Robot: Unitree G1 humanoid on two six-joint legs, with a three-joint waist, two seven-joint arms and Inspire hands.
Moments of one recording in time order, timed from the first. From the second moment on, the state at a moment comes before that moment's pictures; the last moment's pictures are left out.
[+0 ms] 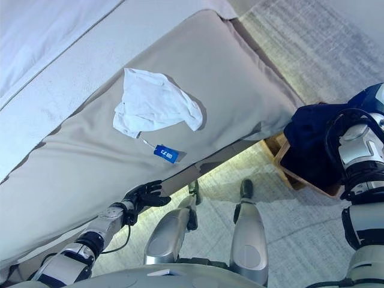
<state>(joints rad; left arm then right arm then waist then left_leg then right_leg) -0.22 0.33 -0.28 0.96 -0.36 0.02 -0.16 -0.72 -0.91 0.23 0.81 -0.18 0.41 -0.37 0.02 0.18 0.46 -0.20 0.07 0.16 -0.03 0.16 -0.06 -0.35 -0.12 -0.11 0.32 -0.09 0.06</state>
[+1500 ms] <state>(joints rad) -0.08 0.40 -0.16 1.04 -0.32 0.04 -0.20 -0.82 -0.70 0.48 0.78 -0.32 0.31 0.02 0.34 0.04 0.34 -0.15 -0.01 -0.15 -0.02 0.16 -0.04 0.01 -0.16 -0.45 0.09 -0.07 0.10</state>
